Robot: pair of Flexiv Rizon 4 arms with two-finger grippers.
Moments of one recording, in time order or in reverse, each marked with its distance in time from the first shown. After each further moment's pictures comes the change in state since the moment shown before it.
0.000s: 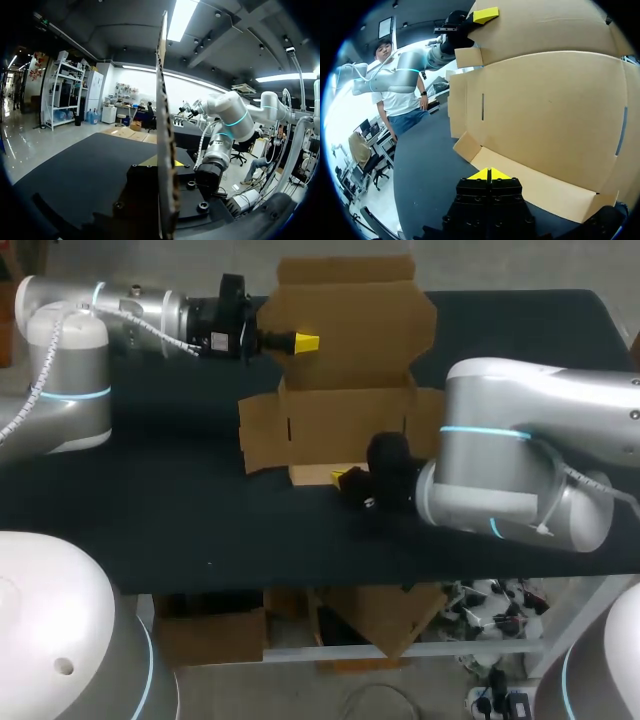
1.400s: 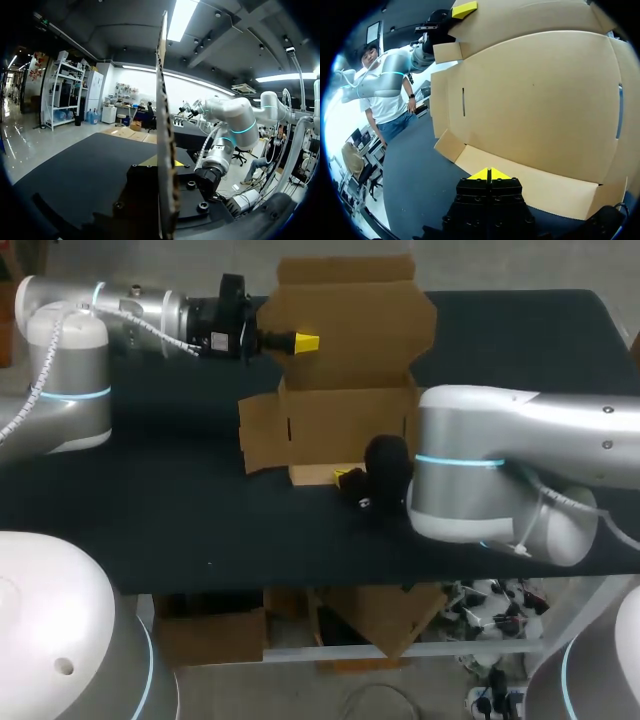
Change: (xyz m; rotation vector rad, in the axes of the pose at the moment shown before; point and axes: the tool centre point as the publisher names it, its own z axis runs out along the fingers) left arm 0.000 0.000 0.000 0.000 0.000 0.000; right arm -0.017 -0.009 0.013 -0.012 -0.089 0.071
